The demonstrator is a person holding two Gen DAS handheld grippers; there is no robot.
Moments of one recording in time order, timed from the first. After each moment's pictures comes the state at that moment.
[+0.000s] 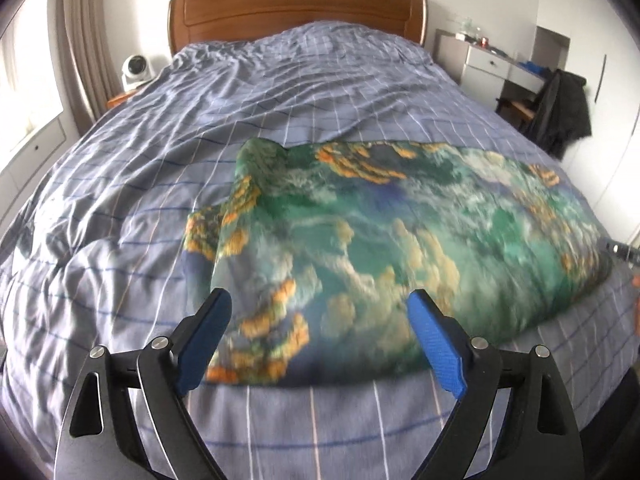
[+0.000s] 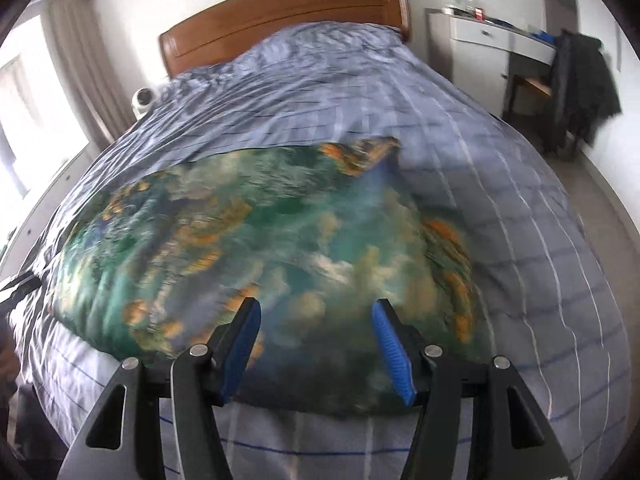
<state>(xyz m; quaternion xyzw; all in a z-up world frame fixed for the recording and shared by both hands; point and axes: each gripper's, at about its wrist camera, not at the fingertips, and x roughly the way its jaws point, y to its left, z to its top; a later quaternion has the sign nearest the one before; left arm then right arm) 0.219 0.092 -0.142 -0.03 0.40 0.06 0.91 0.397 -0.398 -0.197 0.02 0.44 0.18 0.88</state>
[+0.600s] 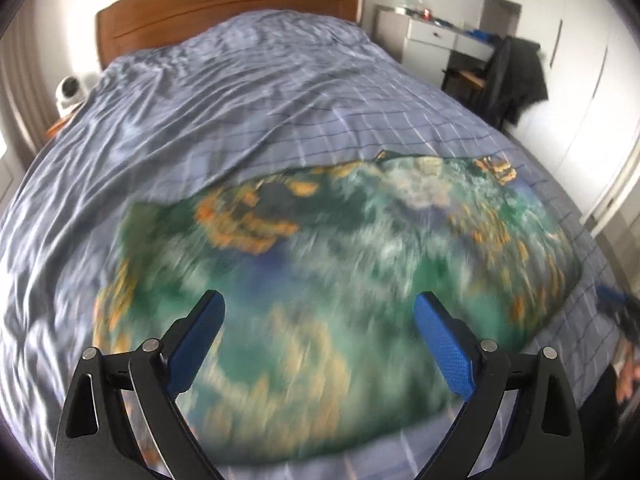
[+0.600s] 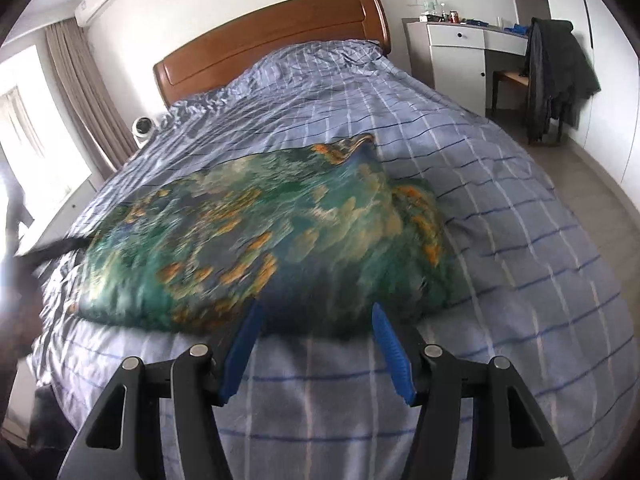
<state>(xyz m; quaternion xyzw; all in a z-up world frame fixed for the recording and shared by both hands) 0.324 0.019 -0.121 0.00 0.43 -0.04 0.90 0.322 -0.422 -0.187 0.06 0.41 0.18 0.89</state>
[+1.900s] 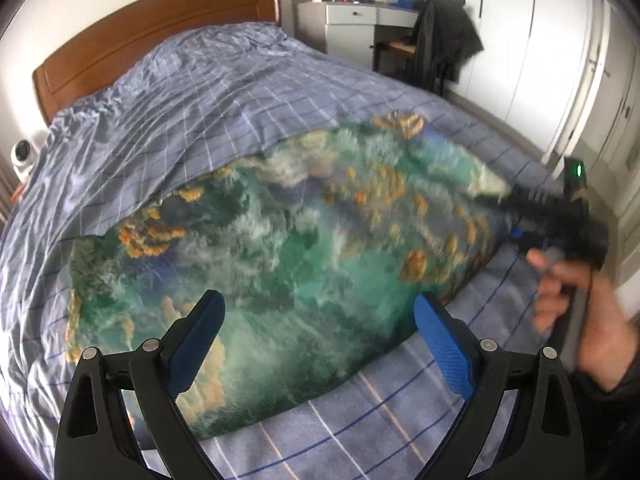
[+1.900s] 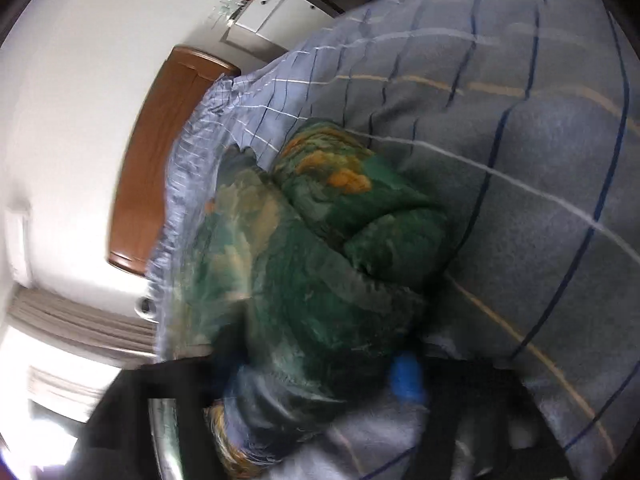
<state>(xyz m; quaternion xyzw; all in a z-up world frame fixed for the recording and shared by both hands) 0.258 -0.054 -0.105 0.08 0.43 -0.14 0.89 0.379 -0.455 -0.284 0.45 0.39 0.04 0.80</state>
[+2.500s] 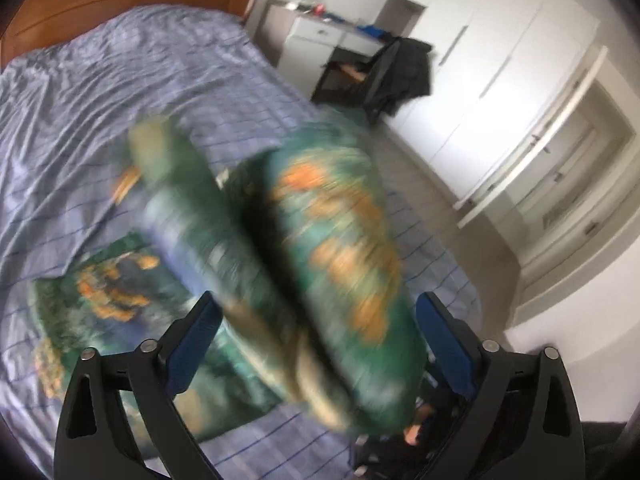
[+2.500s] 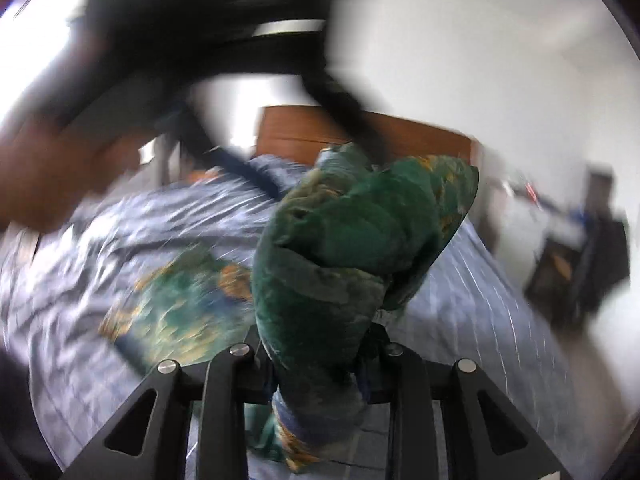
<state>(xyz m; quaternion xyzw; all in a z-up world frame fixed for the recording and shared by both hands) 0.311 -0.013 0.001 -0.07 0.46 -0.25 0.85 0.263 -0.207 -0.110 -0.16 0.16 0.28 0.93</state>
